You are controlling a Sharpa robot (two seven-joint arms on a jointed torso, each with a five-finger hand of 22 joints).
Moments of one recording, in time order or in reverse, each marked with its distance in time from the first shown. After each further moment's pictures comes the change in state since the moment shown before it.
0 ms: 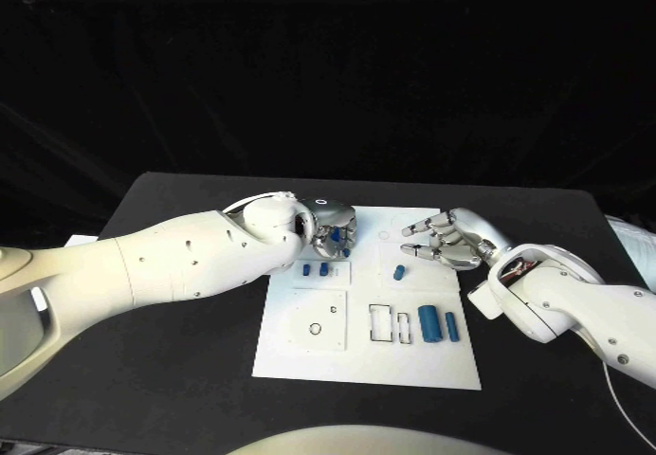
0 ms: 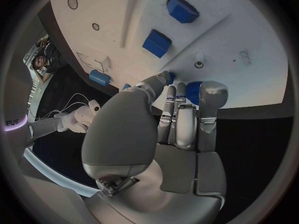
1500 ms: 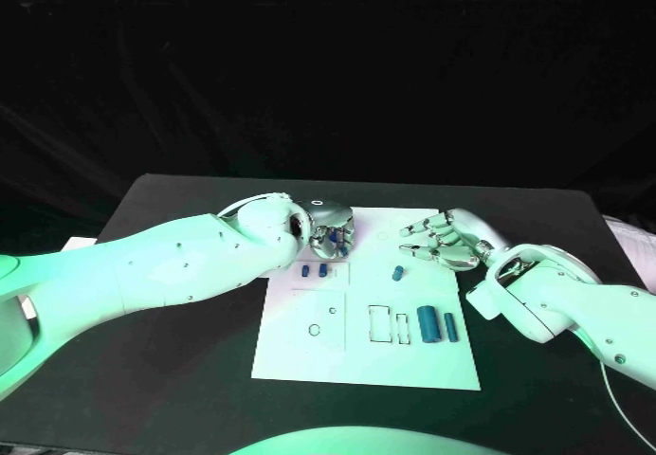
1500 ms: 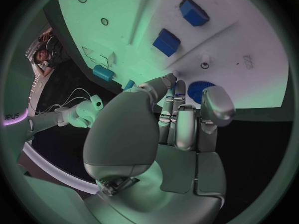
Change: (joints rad) left arm -0.016 -0.039 0.035 0.053 0.038 0.000 -0.009; left_hand 0.040 0.040 0.101 -0.081 -0.016 0.079 0.007 -0.062 -0.038 0.118 -0.007 -0.063 0.001 0.000 0.000 0.031 0.007 -0.030 0.019 -0.009 0.145 0.115; right arm 0.000 0.003 0.000 -0.002 0.000 0.000 0.004; right_hand 0.000 0.000 0.000 0.000 0.003 0.000 0.000 0.000 0.000 0.000 0.000 0.000 0.001 0.000 0.000 0.000 0.000 0.000 0.000 0.000 0.000 0.000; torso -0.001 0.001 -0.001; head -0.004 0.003
